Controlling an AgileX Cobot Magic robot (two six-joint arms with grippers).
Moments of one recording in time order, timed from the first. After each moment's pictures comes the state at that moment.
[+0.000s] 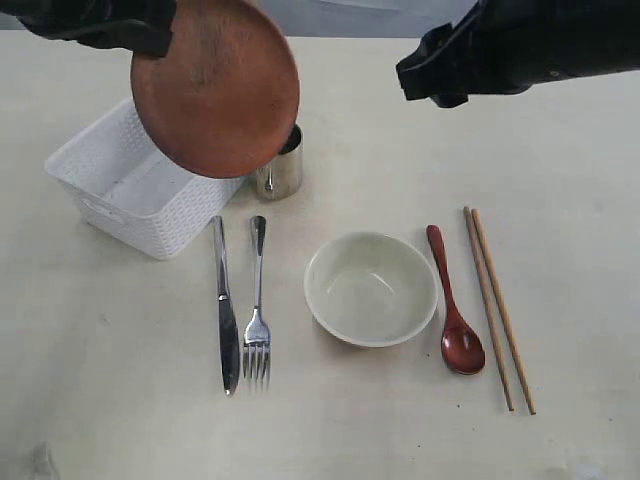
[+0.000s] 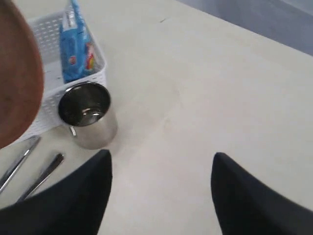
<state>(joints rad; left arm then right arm) -0.21 1.37 -1.15 -0.42 0.76 0.37 0.39 1.39 -0.93 0.52 0.36 -0.61</state>
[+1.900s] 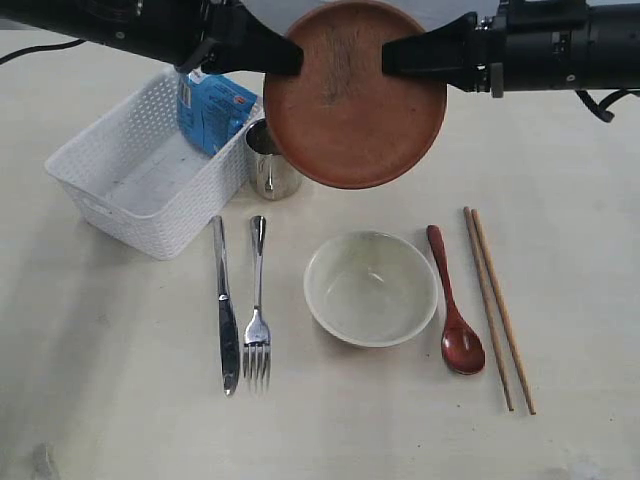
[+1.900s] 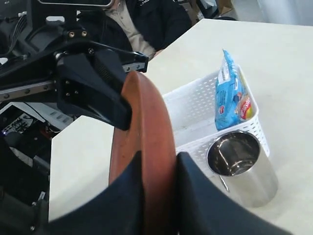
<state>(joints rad) -0.14 1.71 -1.15 -1.39 0.95 1.30 0.05 1.71 -0.95 1.56 1.18 -1.62</state>
